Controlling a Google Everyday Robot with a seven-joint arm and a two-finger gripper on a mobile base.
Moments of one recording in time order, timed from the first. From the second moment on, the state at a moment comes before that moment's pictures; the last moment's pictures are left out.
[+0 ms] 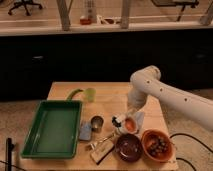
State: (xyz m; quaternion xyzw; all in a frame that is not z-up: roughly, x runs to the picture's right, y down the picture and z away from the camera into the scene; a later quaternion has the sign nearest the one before) arm 0.159 0.127 0.770 -0.30 -0.15 -0.30 0.89
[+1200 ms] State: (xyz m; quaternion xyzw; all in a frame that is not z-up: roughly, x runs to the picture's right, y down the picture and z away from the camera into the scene) arm 0.120 0.121 0.745 -0.29 -0.16 -0.35 0.87
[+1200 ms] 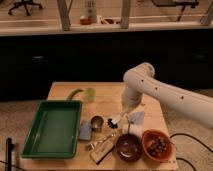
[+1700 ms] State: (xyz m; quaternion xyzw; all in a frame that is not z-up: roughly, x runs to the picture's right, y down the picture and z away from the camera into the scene) arm 0.116 0.143 0.733 -0.30 -0.17 -0.36 0.87
